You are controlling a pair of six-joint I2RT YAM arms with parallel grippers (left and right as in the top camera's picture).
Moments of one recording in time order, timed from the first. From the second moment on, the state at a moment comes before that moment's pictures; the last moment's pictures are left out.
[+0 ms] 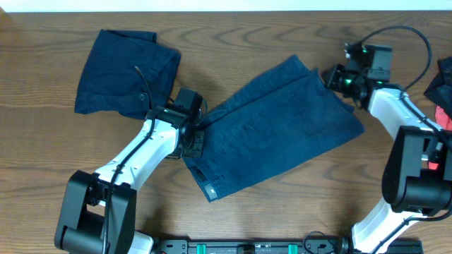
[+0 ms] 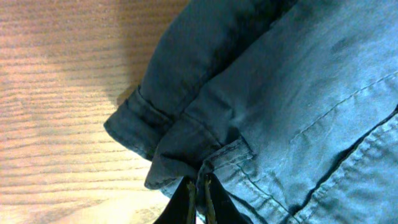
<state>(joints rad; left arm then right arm) -0.35 1.63 0.97 -0.81 0.02 -0.23 -0.12 1.91 1.18 -0.19 -0.43 0.30</state>
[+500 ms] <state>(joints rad) -0.35 1.63 0.97 -0.81 0.02 -0.21 0.09 2.16 1.18 0.20 -0.44 0.45</state>
